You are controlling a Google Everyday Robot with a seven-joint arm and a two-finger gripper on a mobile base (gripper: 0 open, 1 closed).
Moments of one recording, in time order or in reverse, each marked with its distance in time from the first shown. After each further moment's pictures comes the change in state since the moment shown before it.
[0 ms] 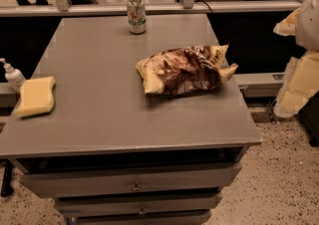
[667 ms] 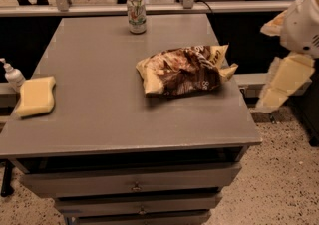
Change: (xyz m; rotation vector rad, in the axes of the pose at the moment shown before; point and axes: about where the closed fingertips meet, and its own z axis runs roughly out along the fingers) arm -0.014 -0.011 0.018 0.014 -0.069 0.000
